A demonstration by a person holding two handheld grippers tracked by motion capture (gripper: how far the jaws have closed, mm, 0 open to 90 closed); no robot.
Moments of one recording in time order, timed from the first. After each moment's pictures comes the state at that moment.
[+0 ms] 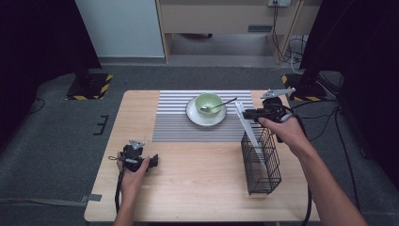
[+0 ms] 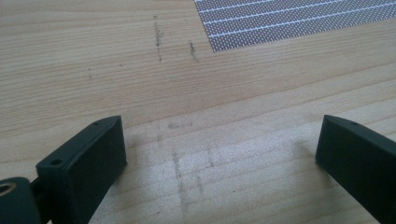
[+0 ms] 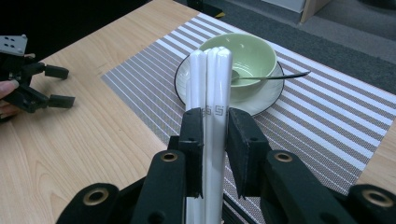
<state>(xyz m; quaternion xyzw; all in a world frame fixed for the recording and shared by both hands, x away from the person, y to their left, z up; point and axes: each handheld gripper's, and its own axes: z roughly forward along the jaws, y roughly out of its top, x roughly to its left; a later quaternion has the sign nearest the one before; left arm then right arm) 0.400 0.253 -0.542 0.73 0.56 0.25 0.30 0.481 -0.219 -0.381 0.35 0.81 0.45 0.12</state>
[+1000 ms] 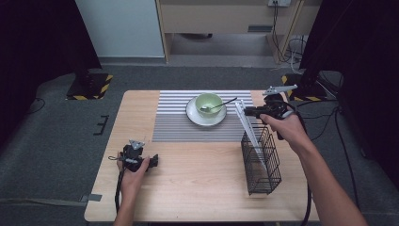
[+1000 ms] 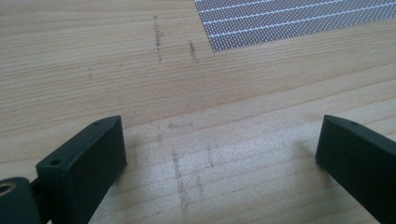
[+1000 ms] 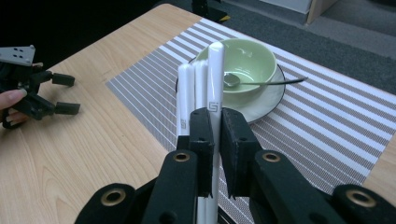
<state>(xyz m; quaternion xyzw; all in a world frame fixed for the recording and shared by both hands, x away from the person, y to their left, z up) 0.400 0.253 -0.542 0.73 0.56 0.25 0.30 0.490 -0.225 -0.377 0.35 0.81 0.46 0.10</state>
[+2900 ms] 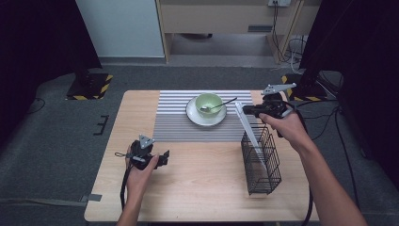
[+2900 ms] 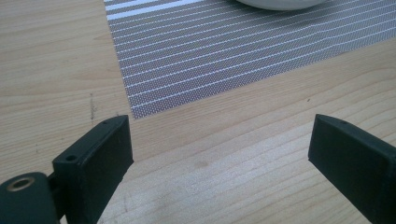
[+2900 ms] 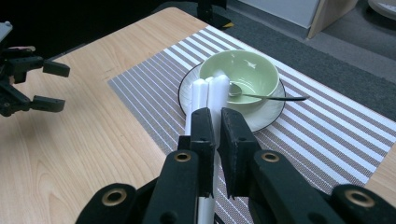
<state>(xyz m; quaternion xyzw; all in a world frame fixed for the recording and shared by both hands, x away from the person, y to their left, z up) 0.387 0.213 -0.498 0.75 0.50 0.25 0.36 0.489 -0.220 -0.370 0.32 0.82 0.46 0.12</state>
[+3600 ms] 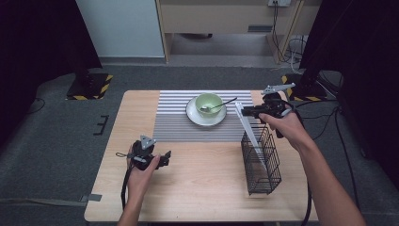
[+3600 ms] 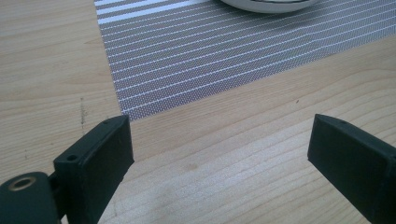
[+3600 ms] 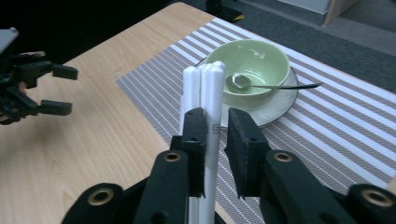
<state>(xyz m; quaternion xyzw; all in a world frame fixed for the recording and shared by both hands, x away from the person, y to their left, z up) 0.385 0.209 -0.497 0.75 0.49 0.24 0.36 0.499 -0.224 -0.381 0.33 0.81 0.47 0.08</state>
